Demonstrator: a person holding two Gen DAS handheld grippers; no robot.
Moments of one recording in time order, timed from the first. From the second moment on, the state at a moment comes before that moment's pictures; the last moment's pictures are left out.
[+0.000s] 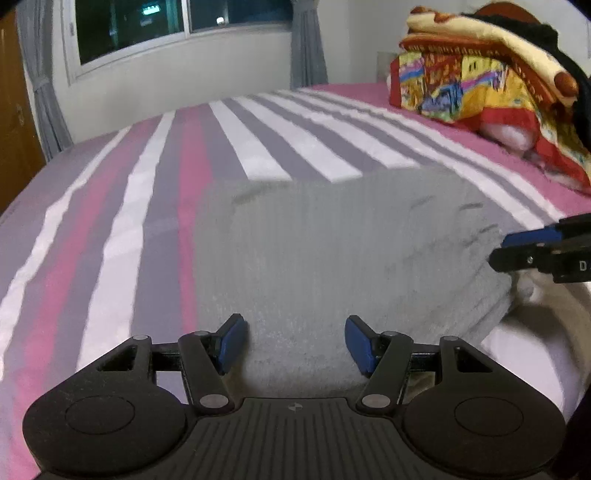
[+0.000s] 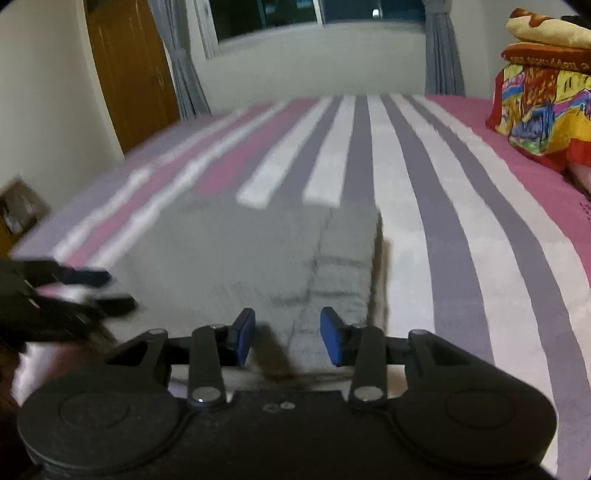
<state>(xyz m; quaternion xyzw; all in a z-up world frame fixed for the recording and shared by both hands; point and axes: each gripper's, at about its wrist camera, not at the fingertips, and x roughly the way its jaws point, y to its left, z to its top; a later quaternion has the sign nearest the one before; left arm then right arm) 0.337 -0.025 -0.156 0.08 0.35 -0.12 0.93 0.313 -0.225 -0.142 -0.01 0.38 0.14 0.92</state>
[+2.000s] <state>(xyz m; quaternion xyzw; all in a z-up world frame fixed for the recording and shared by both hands) 0.414 0.121 -0.243 -0.33 0.39 -0.33 0.79 0.373 -0.370 -0.214 0.40 0.40 0.26 0.78</state>
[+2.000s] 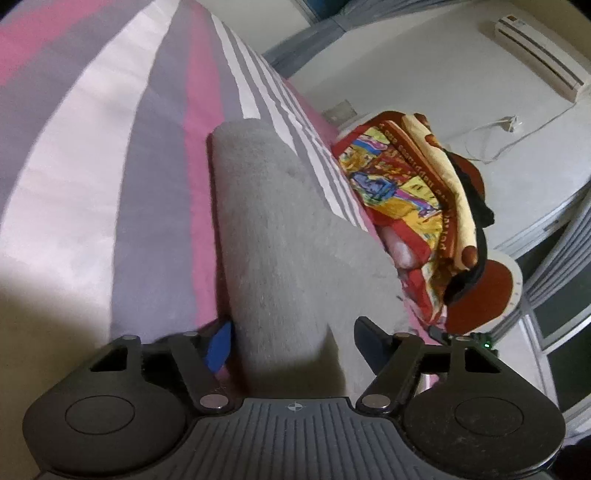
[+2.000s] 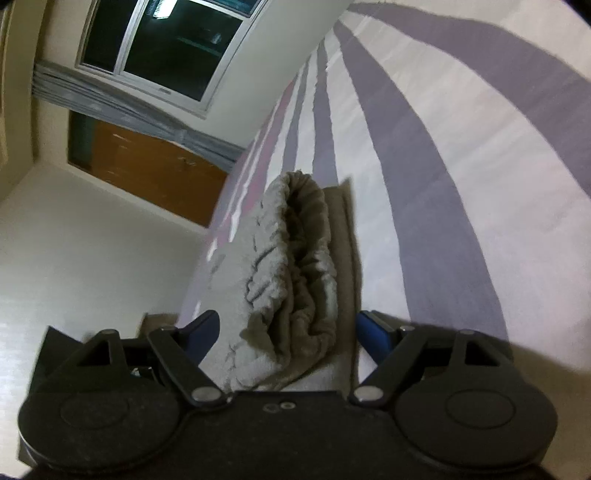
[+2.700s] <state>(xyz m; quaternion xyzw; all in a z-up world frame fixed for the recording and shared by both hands) 0.471 0.096 -0.243 -0.39 0.35 -0.41 0.74 0.448 -0.349 -0.192 0.37 0.40 0.36 0.76</state>
